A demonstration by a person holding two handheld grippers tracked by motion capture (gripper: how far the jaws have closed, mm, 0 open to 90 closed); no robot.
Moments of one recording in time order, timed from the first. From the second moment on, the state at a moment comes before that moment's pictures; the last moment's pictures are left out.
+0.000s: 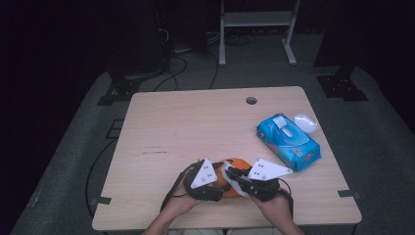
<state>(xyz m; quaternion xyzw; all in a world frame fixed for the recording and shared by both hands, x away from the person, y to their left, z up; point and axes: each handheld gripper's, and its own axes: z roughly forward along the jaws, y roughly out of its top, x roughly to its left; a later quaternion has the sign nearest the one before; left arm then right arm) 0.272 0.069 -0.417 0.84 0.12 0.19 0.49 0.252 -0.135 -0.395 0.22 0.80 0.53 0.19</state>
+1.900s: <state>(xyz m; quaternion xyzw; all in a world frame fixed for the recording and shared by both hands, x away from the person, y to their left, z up) 0.314 0.114 -0.427 0.84 0.29 -0.01 0.47 0.275 -0.158 -0.420 0.28 0.81 0.48 0.17</state>
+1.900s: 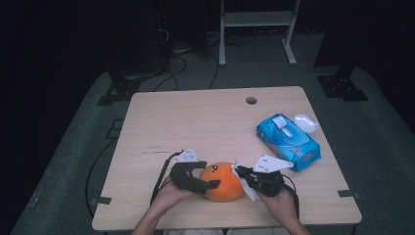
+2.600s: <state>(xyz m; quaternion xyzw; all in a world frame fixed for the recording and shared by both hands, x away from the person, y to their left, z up) 0.319 0.132 -0.423 0.83 0.25 0.11 0.49 0.282 -0.160 -0.429 0.29 0.81 0.48 0.16</state>
